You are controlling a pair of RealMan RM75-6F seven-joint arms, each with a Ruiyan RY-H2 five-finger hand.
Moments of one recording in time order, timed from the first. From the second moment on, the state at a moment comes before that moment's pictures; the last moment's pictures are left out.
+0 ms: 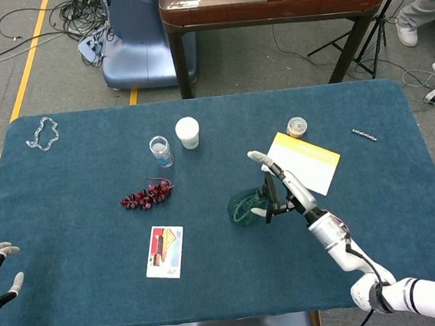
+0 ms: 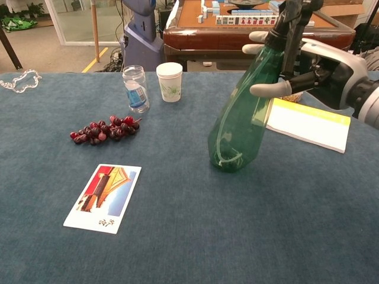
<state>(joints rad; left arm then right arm) -0.05 -1.06 -0.05 -1.65 1.47 1.51 0.11 0.60 -1.51 0.20 -1.45 -1.45 1.08 0.89</state>
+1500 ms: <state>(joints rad) -0.06 -1.06 -0.05 -1.64 1.47 1.50 0.11 0.50 -1.22 0.14 -1.69 -1.37 1.14 0.31</state>
